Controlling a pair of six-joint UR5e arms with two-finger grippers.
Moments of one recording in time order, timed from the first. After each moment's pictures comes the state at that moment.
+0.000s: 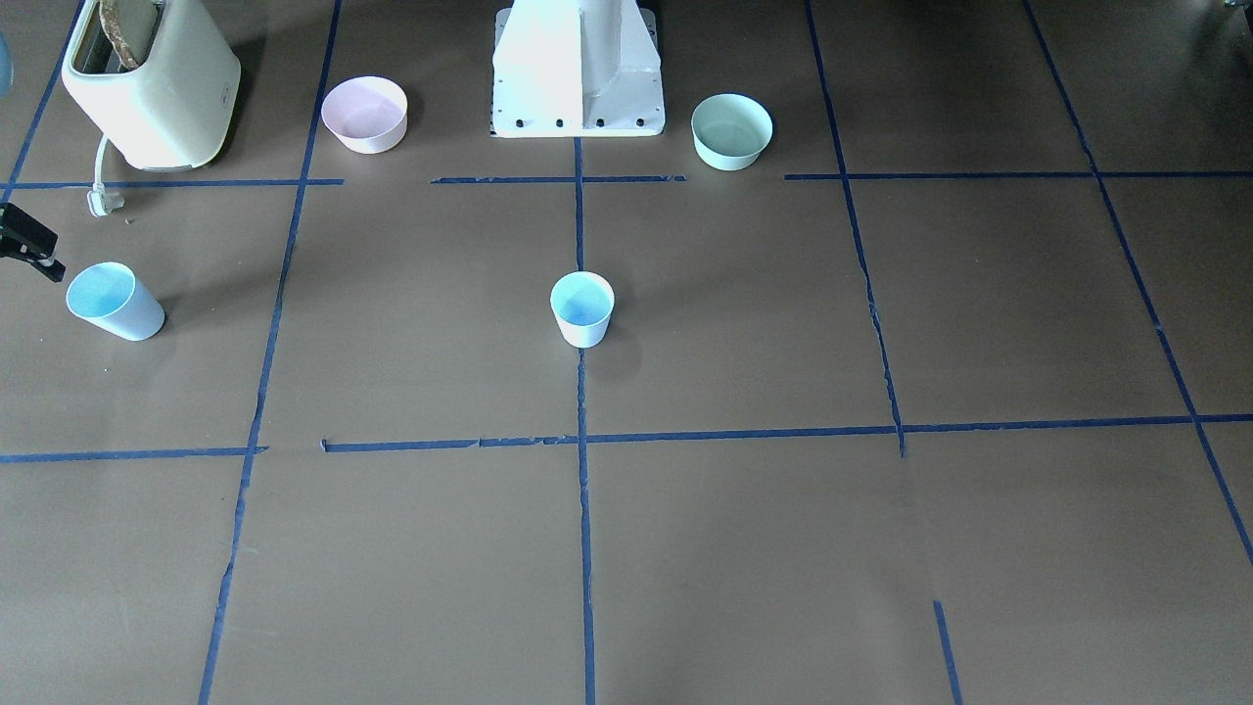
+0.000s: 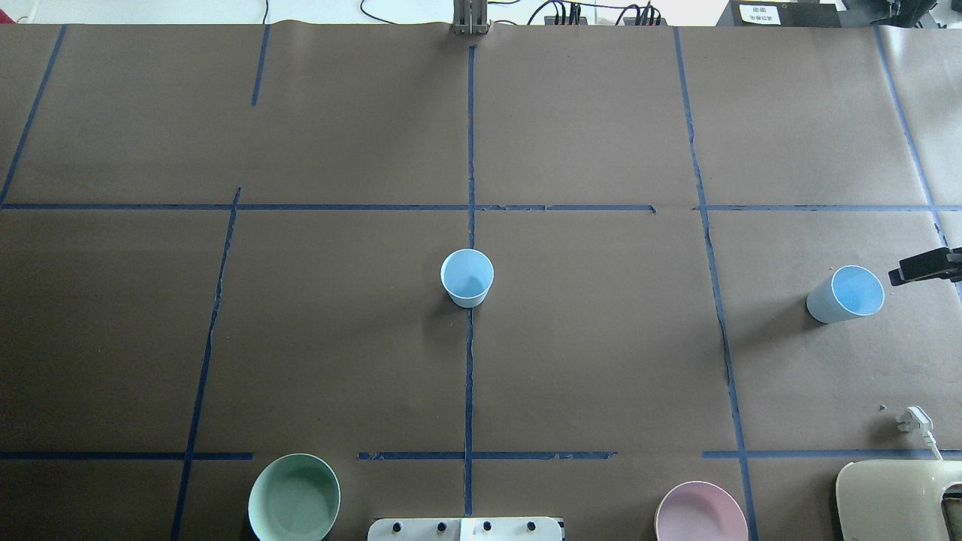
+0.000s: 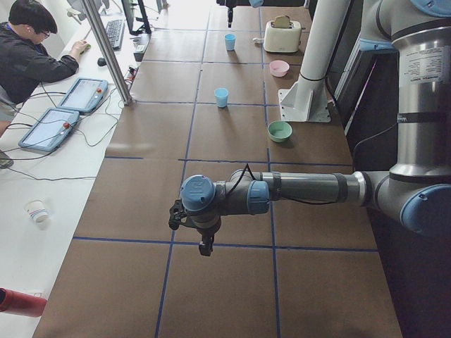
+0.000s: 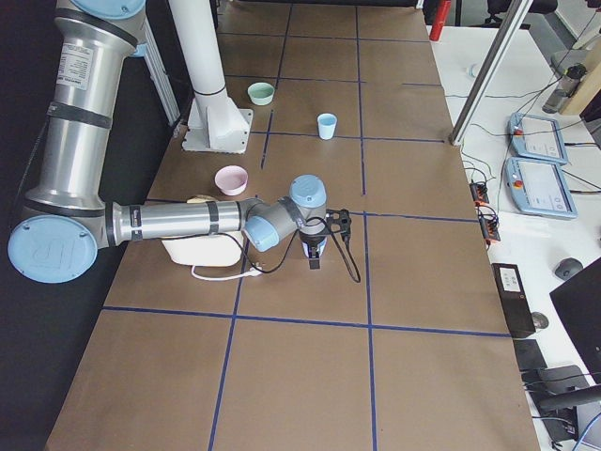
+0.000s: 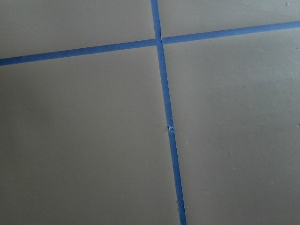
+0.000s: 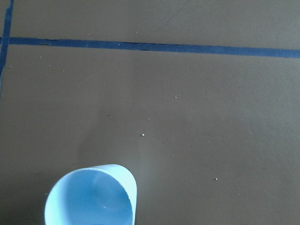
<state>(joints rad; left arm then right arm) -1.58 -1.47 -1.67 -1.50 -2.41 0.20 1.10 -1.79 1.79 -1.01 2.24 0.63</state>
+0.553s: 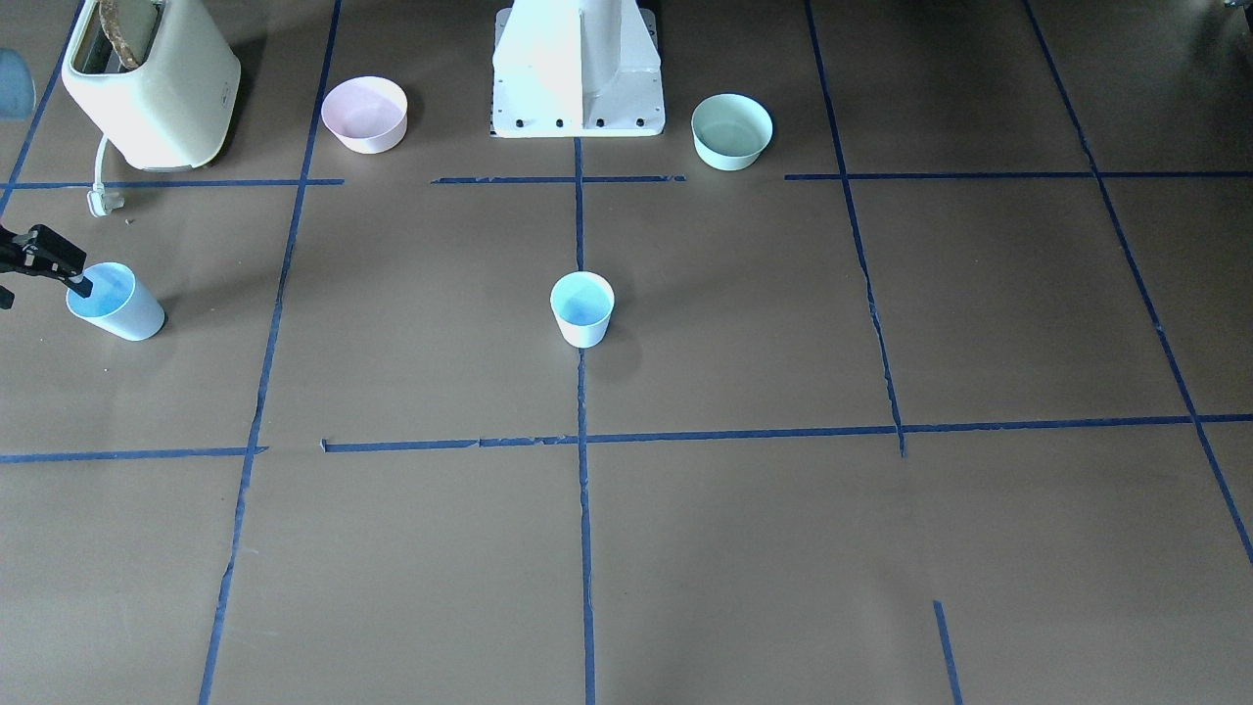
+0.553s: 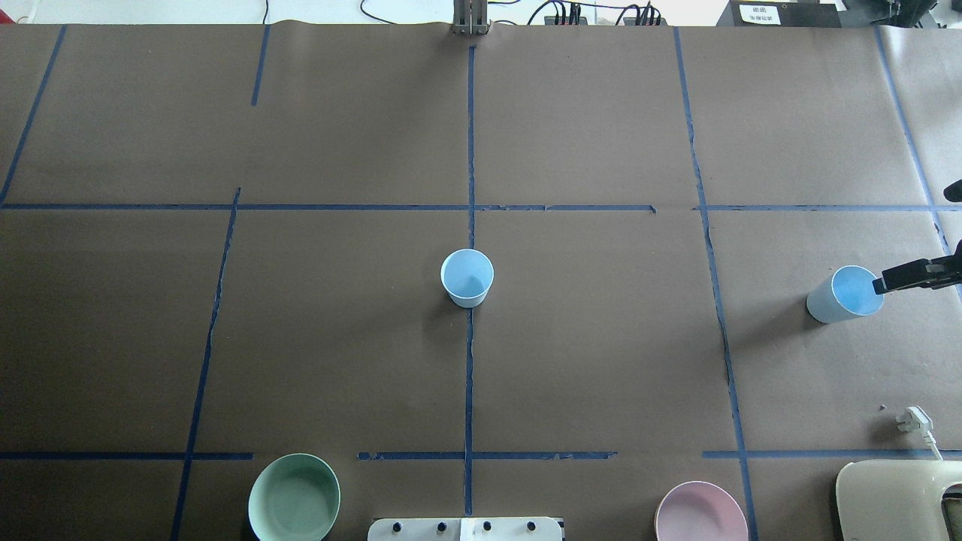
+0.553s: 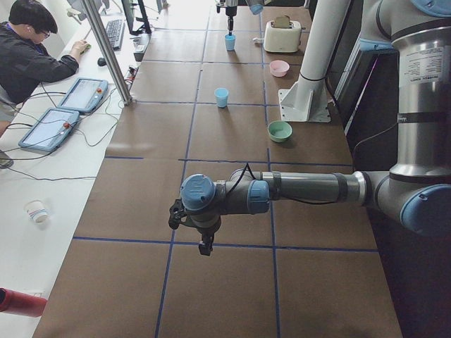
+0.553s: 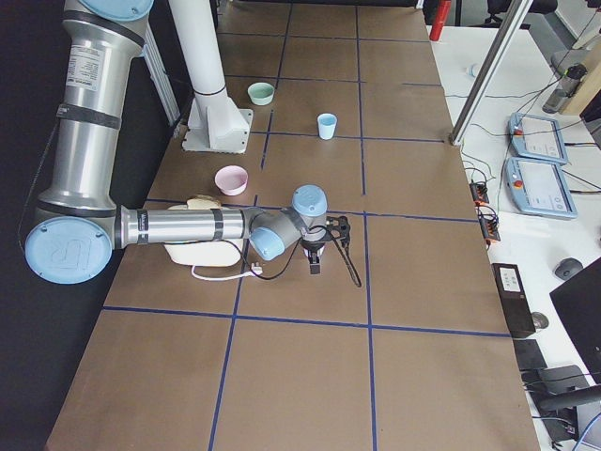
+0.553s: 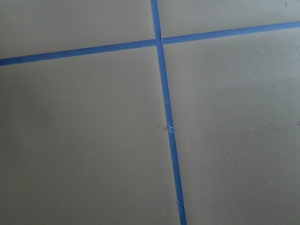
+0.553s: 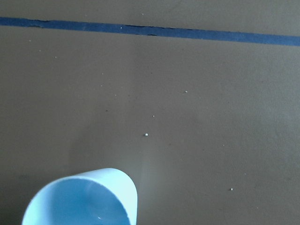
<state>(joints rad) -1.58 -1.47 -1.68 -1.50 -2.41 0.20 1.04 -1.76 1.71 -0.95 2.22 0.66</state>
